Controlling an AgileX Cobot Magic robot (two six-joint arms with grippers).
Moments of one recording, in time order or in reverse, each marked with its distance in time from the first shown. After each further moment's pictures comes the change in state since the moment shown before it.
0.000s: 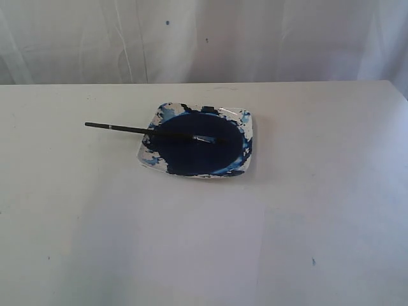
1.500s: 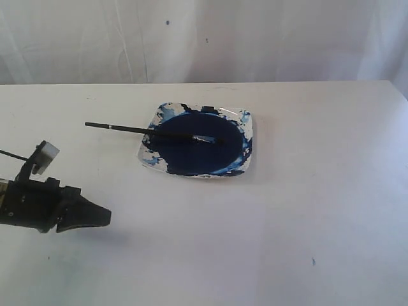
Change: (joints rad) left arm -0.082 0.962 0.012 1.956 -0.629 -1.726; right arm 0.000 0.000 0.000 0.000 0.000 0.000
